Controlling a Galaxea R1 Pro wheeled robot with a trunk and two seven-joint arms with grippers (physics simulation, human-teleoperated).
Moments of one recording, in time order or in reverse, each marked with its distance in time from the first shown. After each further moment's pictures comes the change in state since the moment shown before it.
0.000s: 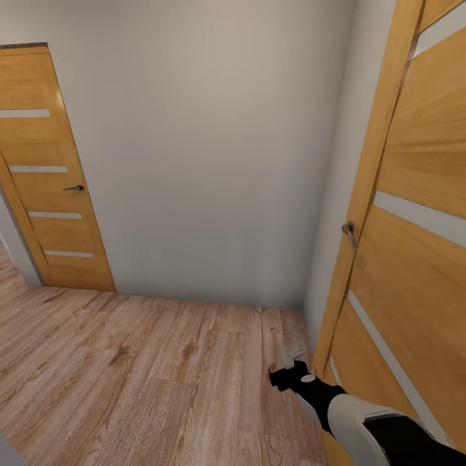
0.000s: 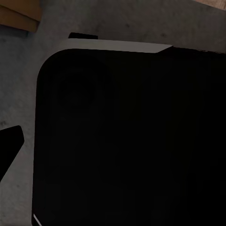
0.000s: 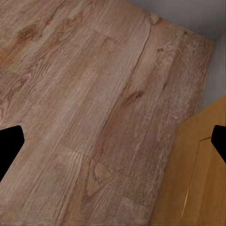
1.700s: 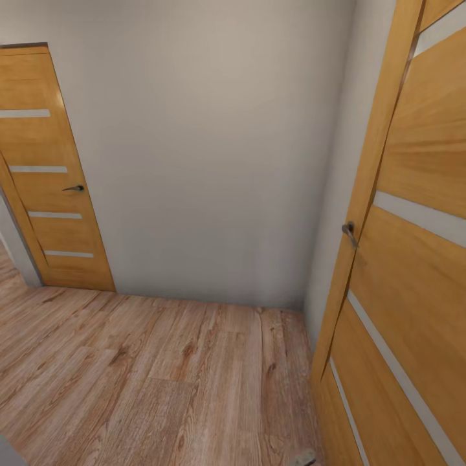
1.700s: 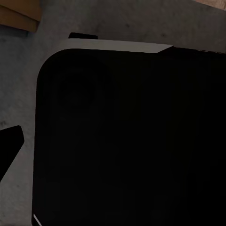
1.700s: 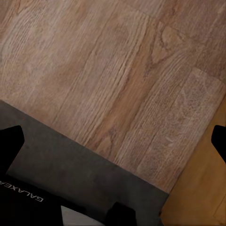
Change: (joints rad) left arm 0.000 0.000 0.000 0.000 0.001 0.000 0.000; right arm 0.335 -0.006 0.007 0.000 0.007 0.074 0.114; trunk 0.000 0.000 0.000
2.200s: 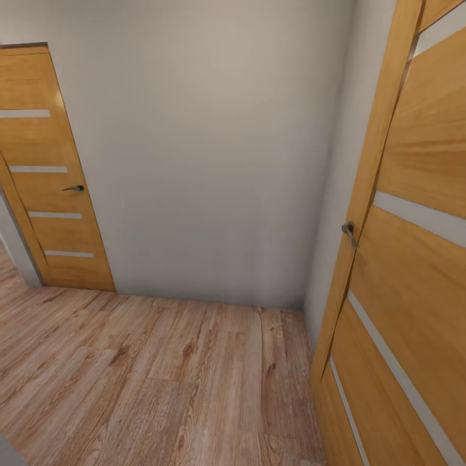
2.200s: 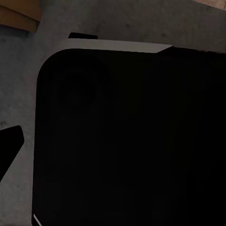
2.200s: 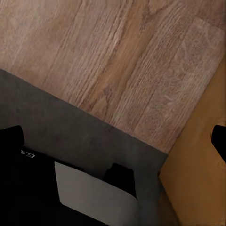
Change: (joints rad) left arm 0.000 0.000 0.000 0.000 0.000 0.000 0.000; right arm 0.116 -0.052 -0.001 0.000 -0.005 -0.037 -0.005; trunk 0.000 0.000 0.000
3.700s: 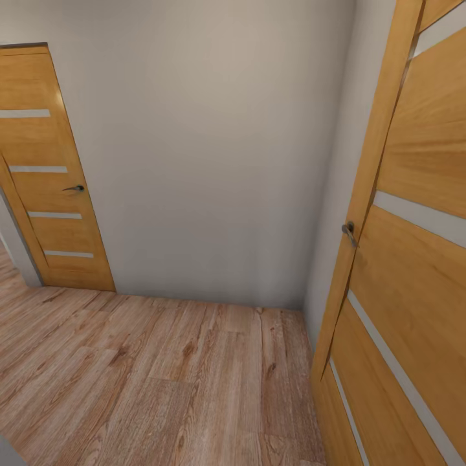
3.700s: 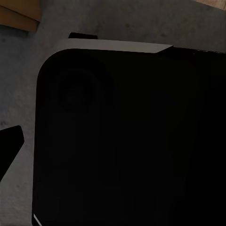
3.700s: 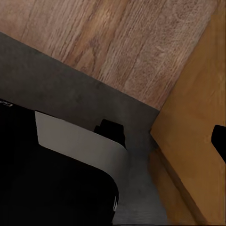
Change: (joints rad) left arm 0.000 0.000 -0.001 0.000 -0.001 0.000 0.000; right arm 0.109 -0.062 -0.001 0.000 -0.001 -0.024 -0.010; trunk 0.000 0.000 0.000
